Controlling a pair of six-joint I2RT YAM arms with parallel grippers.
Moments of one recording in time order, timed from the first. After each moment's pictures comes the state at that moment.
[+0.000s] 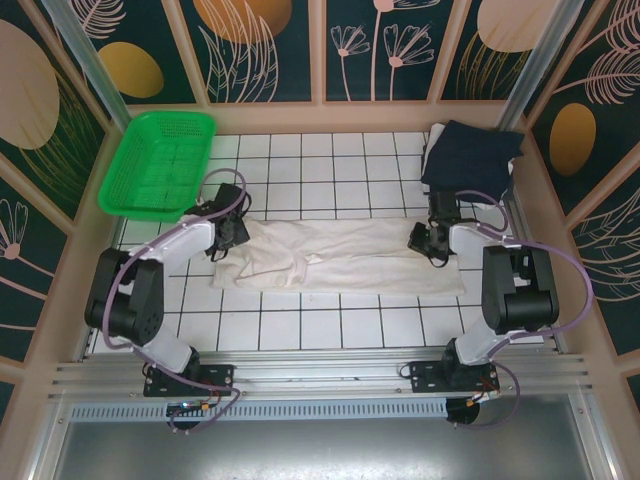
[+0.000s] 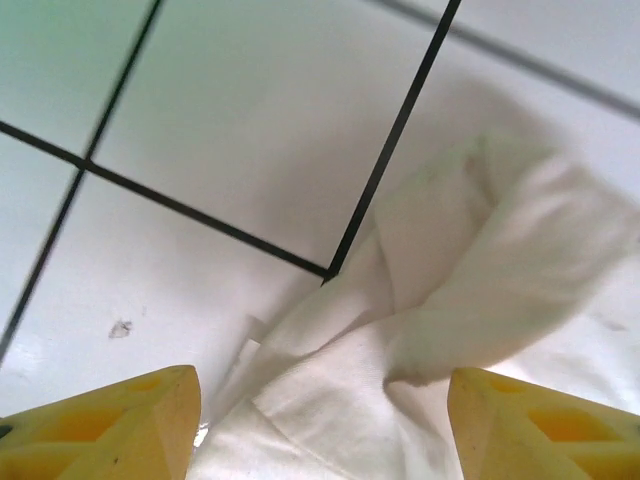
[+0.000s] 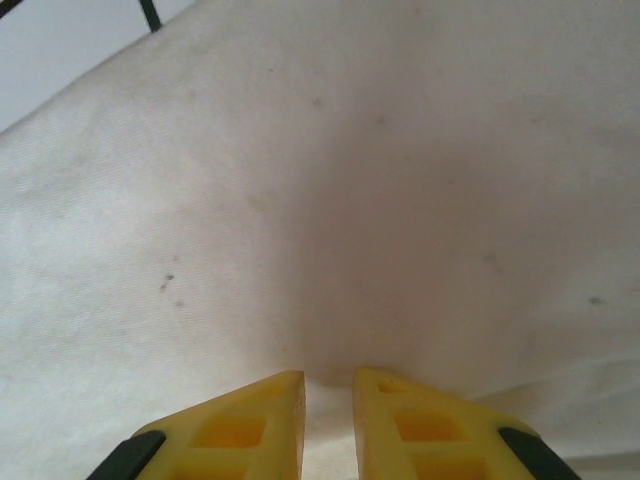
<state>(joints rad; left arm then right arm) -0.32 1.58 1.00 -0.59 -0.29 -0.72 0.12 1.60 0.83 -0.36 -0.12 0.49</state>
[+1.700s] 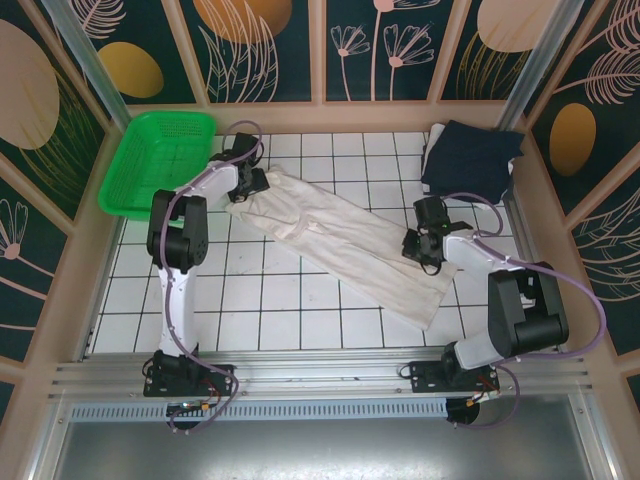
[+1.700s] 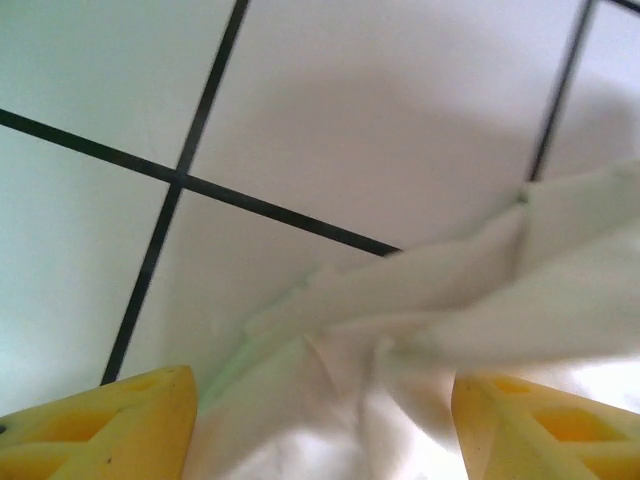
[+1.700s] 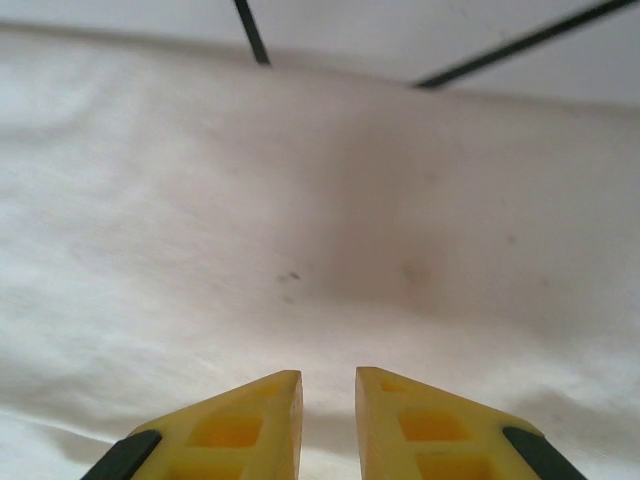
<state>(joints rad) -0.24 2.25 1.77 -0.61 -0.13 -0.60 0.25 1.47 0.81 -0.49 0.00 0.57</state>
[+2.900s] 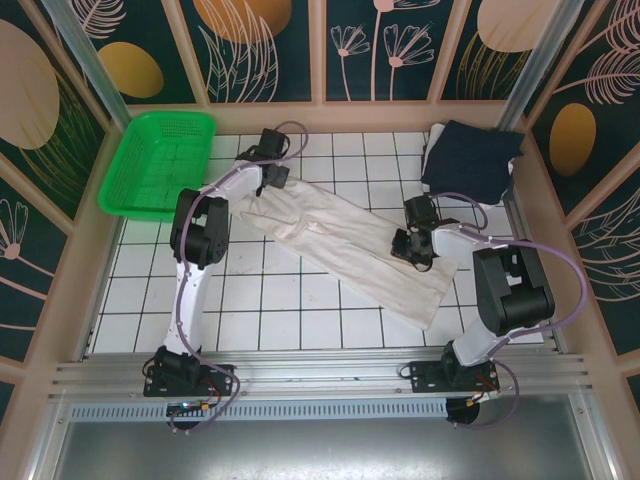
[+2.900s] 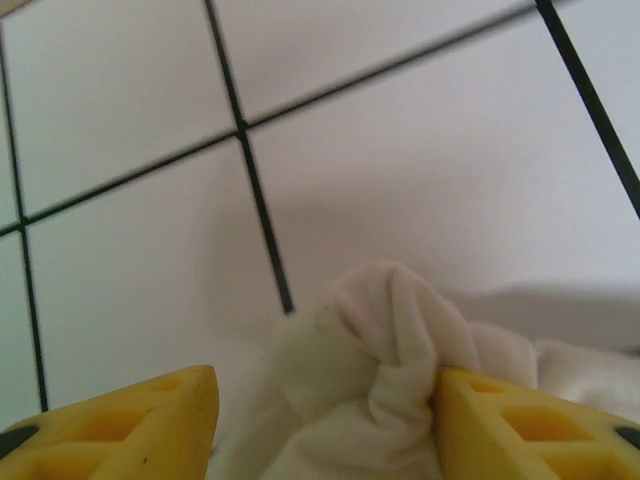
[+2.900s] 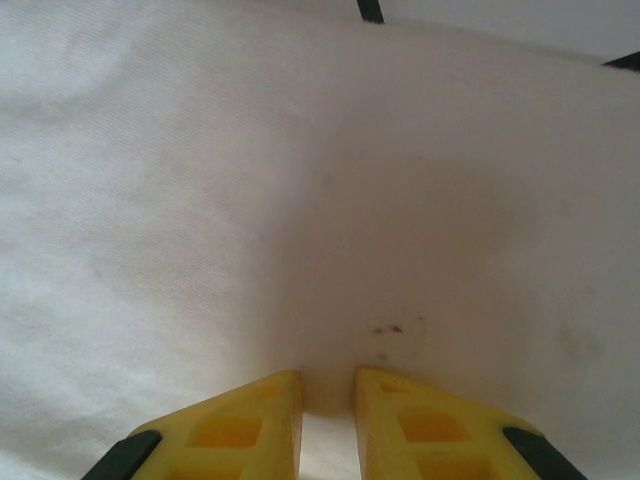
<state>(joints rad) -0.35 2.40 1.94 -0.47 -0.25 0.08 0.27 1.62 0.83 -0.40 -0.08 0.56</state>
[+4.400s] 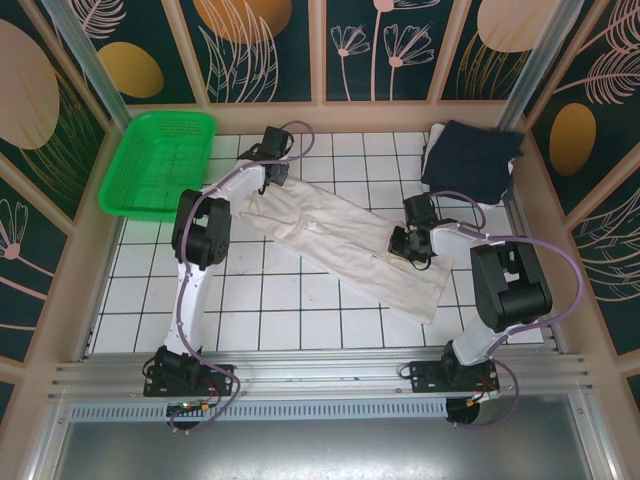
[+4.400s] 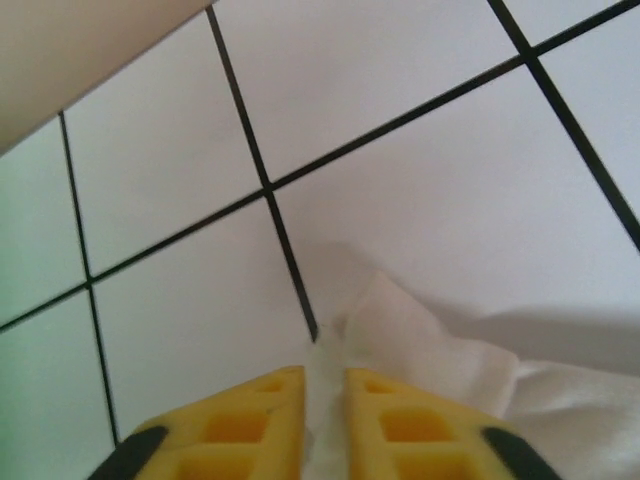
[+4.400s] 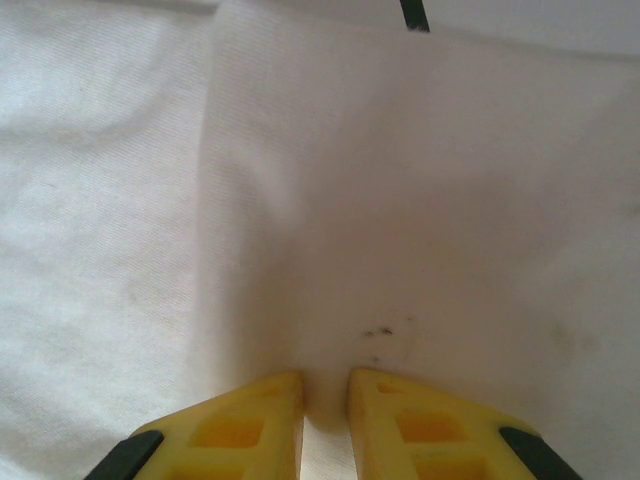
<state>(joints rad) -0.35 2.42 2.00 -0.46 -0.30 0.18 0.28 1.64 0.83 -0.33 -0.10 0.56</state>
